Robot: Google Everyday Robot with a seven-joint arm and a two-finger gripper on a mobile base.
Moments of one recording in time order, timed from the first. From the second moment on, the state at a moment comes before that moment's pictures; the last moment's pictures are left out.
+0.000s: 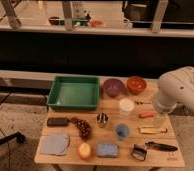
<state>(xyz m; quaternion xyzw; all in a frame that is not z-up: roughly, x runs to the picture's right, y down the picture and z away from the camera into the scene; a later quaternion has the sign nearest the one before) 0.293 0.115 0.680 -0.28 0.02 0.03 0.96</state>
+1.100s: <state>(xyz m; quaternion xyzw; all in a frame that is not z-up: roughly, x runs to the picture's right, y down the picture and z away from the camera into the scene) 0.137 0.131 0.700 -0.30 -0.07 -0.05 0.95</state>
